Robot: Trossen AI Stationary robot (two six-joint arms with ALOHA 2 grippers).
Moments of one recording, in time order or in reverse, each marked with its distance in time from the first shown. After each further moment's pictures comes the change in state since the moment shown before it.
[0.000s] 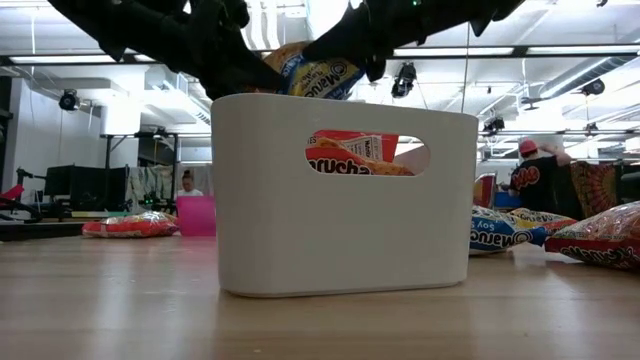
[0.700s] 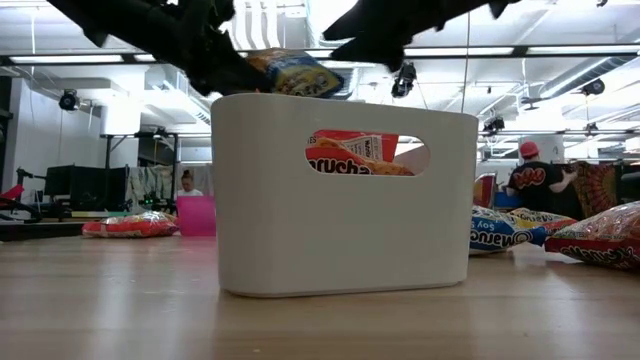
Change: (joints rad) left arm 0.002 -0.122 0.000 -0.141 -0.118 0.023; right arm -0.015 -0.123 0.000 -0.164 0.025 0.062
